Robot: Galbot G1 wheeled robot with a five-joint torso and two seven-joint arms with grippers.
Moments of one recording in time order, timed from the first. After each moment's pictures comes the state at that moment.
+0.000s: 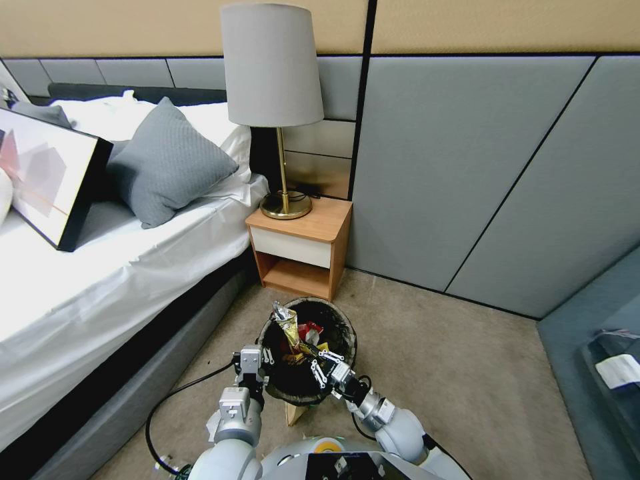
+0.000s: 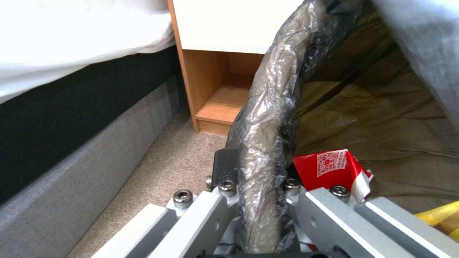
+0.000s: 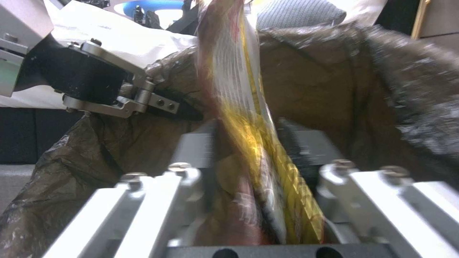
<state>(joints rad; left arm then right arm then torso) 1.85 -1.47 -0.30 -2.39 0.06 0.30 -0.23 -1.50 1.23 0.12 1.88 0.09 0.50 -0.39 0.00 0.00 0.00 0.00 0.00</state>
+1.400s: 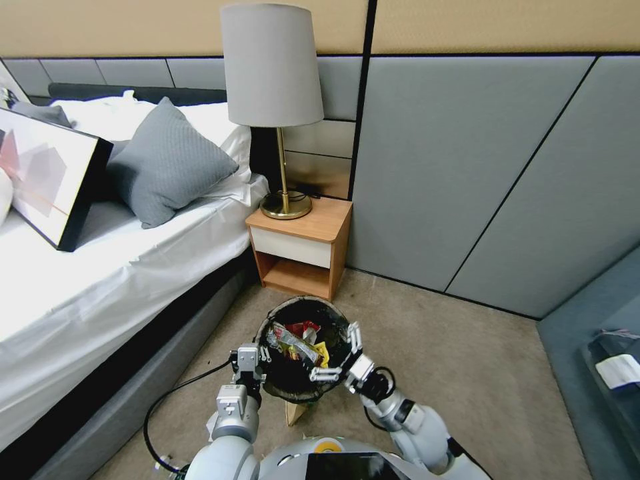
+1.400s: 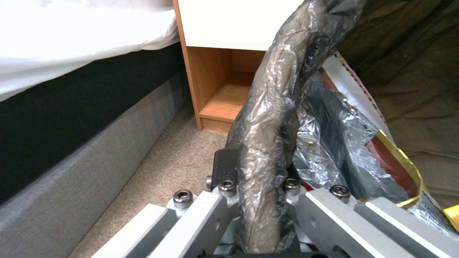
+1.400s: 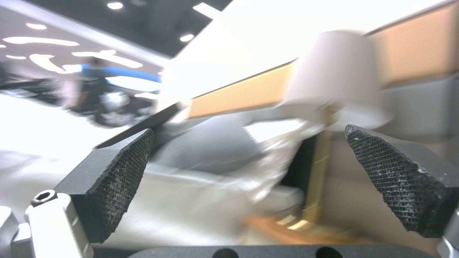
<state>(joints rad) 1.84 -1.47 -0.32 -2.38 0.05 0.31 -0.24 -1.55 1.26 0.25 2.28 0.04 0.49 -0.23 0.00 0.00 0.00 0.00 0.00</state>
